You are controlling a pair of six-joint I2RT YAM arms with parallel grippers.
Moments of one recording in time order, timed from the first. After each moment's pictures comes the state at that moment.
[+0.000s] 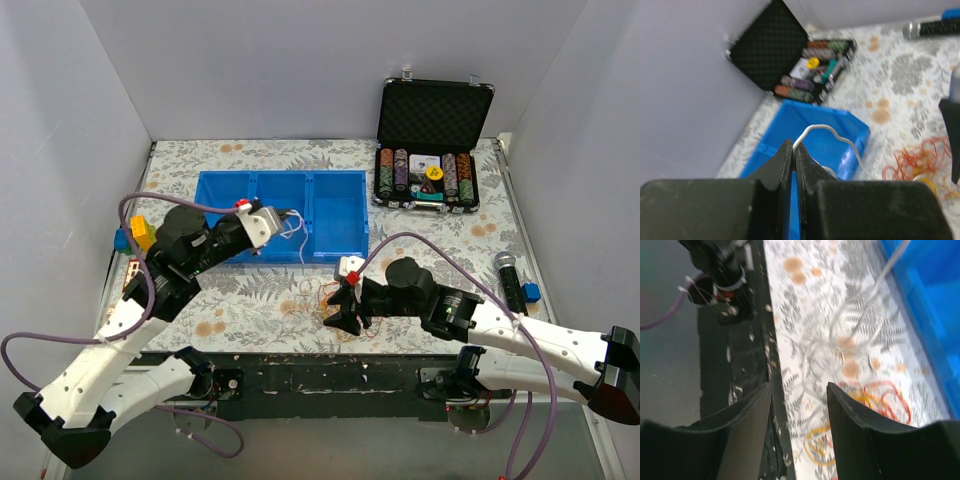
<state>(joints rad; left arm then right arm) -0.65 0.85 1.00 -0.25 0.35 0.52 1.11 0.94 0.66 -0.03 -0.36 -0.02</state>
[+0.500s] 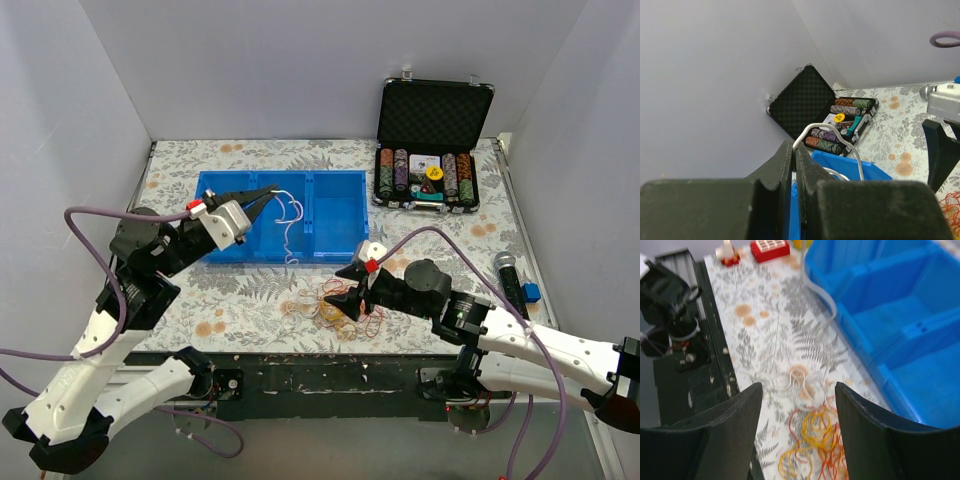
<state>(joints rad) -0.65 0.81 1.18 -0.14 0.36 0.48 1.11 0.84 0.59 0.04 -0.12 0.01</state>
